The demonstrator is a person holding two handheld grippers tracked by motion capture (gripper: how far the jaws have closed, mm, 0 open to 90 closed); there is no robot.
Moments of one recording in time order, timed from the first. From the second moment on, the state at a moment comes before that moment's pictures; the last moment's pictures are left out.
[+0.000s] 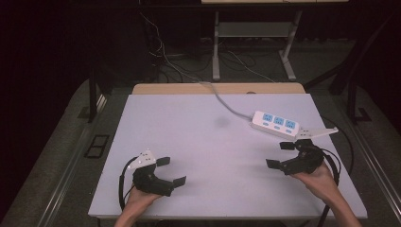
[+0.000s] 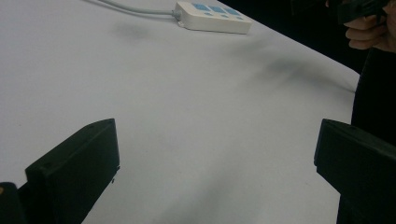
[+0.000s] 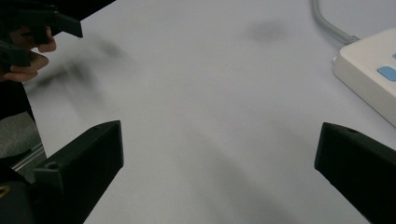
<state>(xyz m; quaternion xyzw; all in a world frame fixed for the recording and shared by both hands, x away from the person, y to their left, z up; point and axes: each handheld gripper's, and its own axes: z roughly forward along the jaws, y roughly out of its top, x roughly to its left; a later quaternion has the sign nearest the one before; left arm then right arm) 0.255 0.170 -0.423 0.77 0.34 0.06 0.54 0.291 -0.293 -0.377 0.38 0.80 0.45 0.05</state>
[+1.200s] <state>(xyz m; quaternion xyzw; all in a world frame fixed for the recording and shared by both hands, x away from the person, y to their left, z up) 0.256 0.172 -0.423 0.77 0.34 0.05 0.54 0.349 -0.310 -0.349 0.39 0.82 0.41 0.06</state>
